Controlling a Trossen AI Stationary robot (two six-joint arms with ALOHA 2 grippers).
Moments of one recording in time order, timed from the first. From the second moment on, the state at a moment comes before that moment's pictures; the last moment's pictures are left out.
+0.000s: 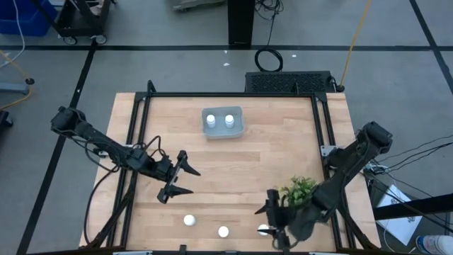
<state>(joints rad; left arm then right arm) -0.46 1.08 0.42 0.79 -0.11 -0.13 0.80 1.57 1.16 -0.30 0.47 0.48</state>
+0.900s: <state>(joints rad) -0.46 1.08 0.42 0.79 -0.11 -0.14 0.84 1.75 1.22 -0.49 0.39 0.81</state>
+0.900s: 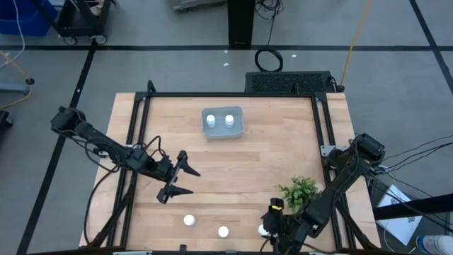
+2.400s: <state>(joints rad) -0.46 1.08 0.42 0.78 -0.11 -0.14 0.88 1.76 1.03 -0.21 0.41 0.91</state>
